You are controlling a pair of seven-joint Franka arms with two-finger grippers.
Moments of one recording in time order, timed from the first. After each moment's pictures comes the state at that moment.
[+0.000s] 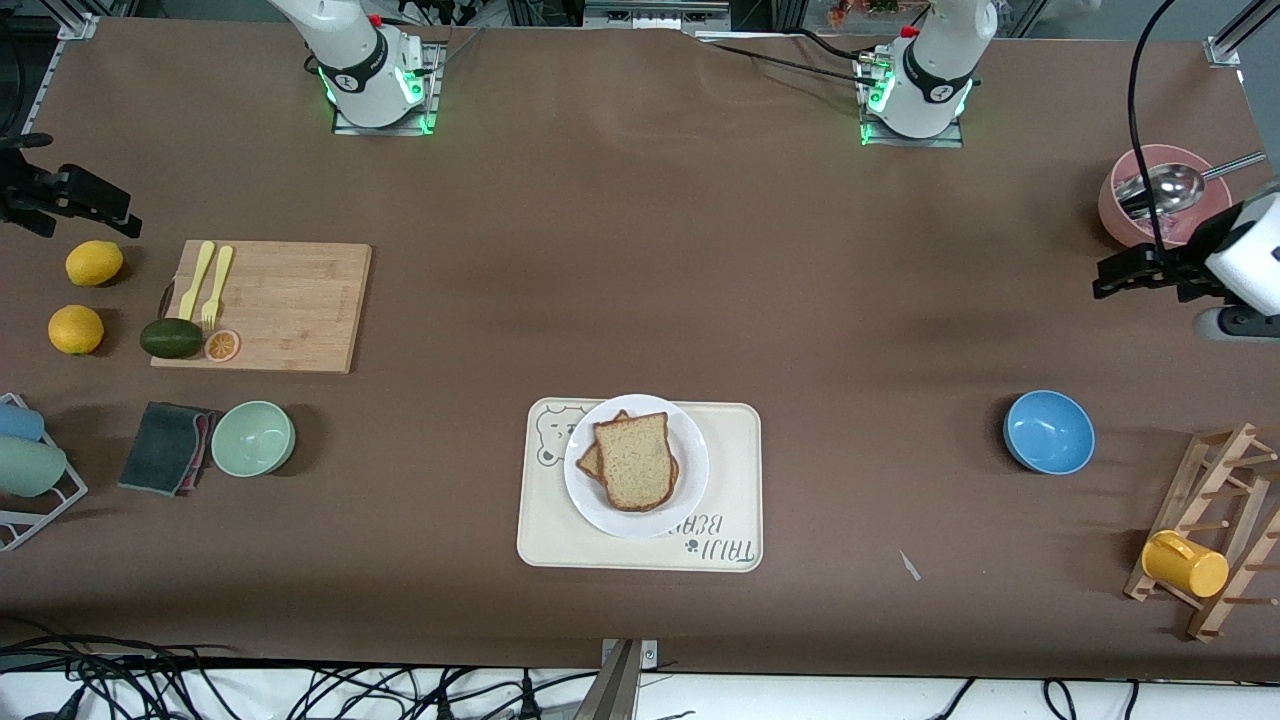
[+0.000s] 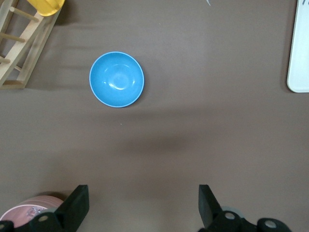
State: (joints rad) left arm 0.25 0.13 -0.22 -1.57 0.05 1.57 0.07; right arm -0.02 -0.03 -0.07 -1.65 0.01 1.59 -0.09
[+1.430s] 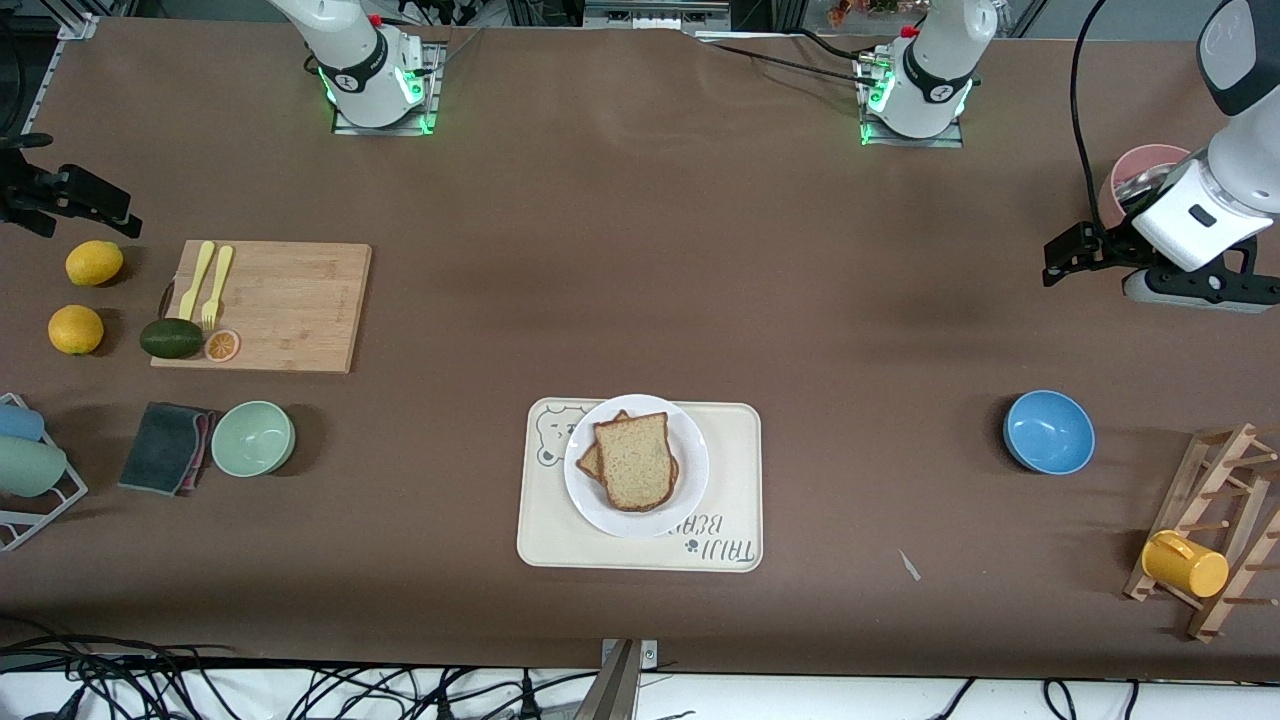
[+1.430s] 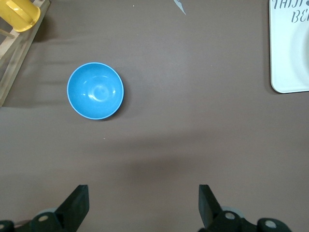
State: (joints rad) left arm 0.05 -0.06 -0.04 -1.89 -0.02 1.83 0.10; right arm -0.02 -0.03 -0.07 -1.65 0.01 1.59 -0.09
